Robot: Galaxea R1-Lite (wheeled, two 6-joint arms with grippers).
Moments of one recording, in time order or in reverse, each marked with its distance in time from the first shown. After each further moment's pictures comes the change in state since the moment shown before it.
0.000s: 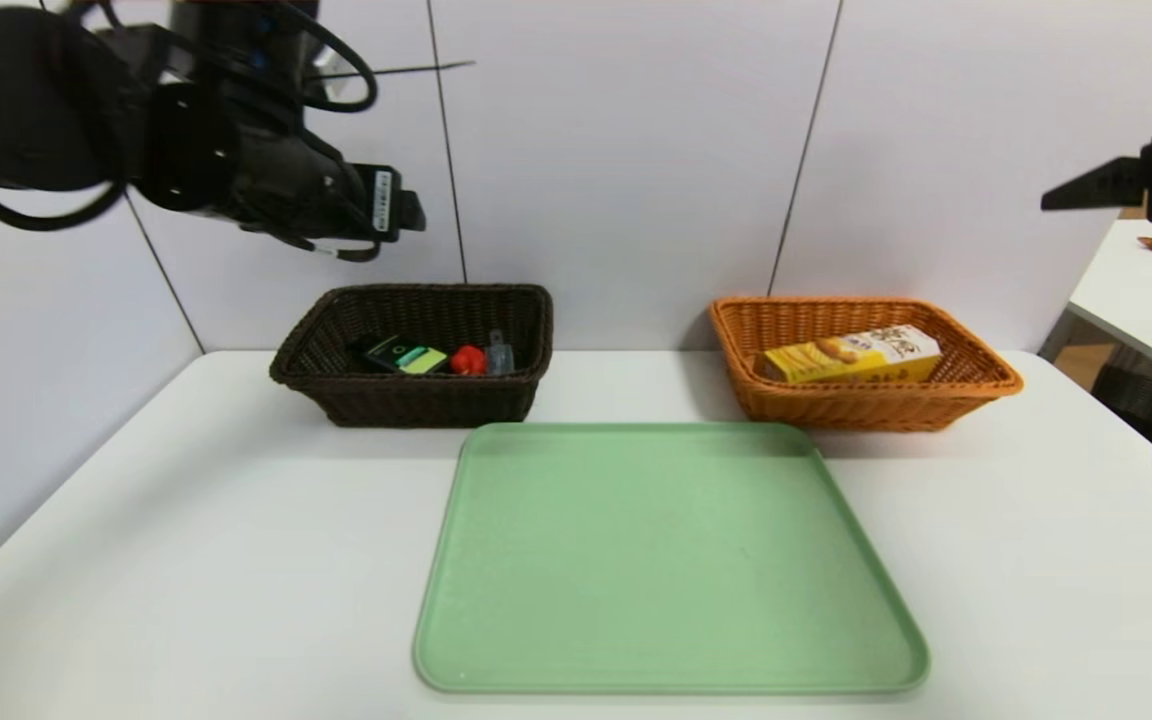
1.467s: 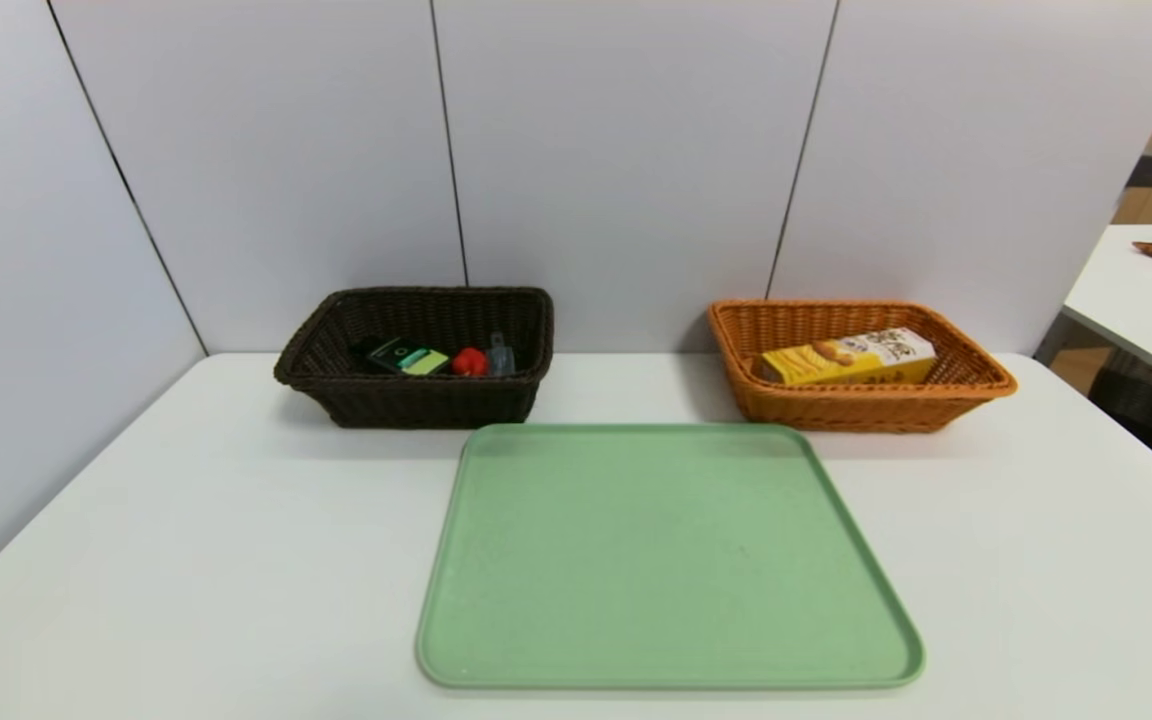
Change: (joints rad) left arm 0.333 -1.485 1.118 0.066 -0.030 0.087; right arm 0.049 -1.418 1.022 0.018 -0.041 -0.133
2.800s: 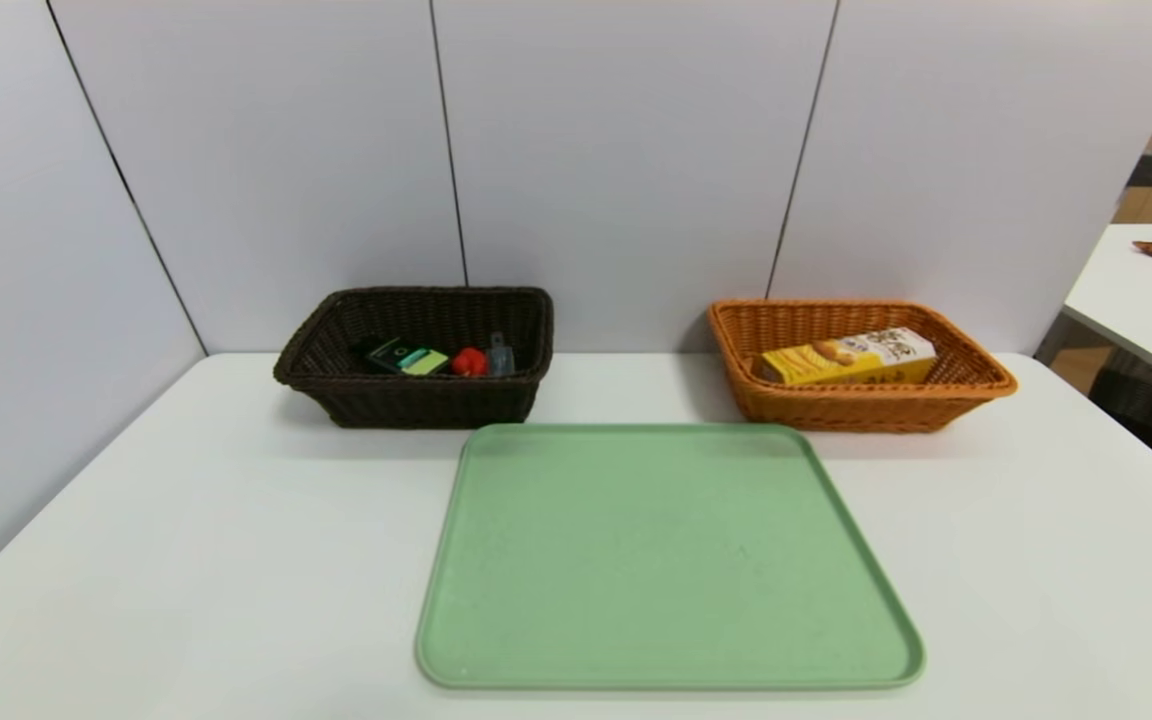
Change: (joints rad) left arm 0.056 -0.332 0.709 -0.547 -0.331 0.054; right arm 0.001 -0.107 0.599 -0.556 0.037 0.160
